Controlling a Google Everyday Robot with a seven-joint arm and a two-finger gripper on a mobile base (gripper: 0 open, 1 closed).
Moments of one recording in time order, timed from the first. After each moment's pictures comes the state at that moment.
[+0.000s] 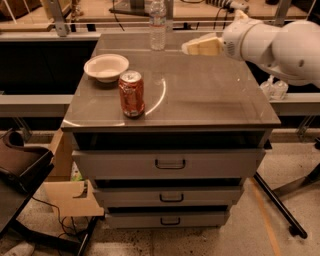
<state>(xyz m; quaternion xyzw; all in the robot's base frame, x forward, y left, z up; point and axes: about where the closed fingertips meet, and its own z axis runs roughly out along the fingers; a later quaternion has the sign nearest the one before) 0.740 -0.150 1.002 -0.29 0.69 0.08 0.66</state>
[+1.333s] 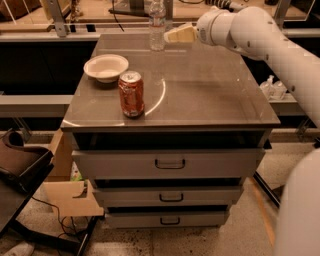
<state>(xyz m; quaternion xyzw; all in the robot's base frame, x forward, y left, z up) 0.848 -0.104 0.984 -0.28 0.71 0.09 0.64</state>
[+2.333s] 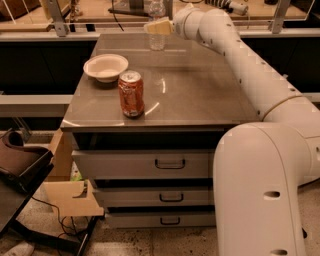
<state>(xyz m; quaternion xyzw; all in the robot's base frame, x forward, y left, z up) 0.937 -0.040 0.975 -0.27 0.68 0.12 0.67</state>
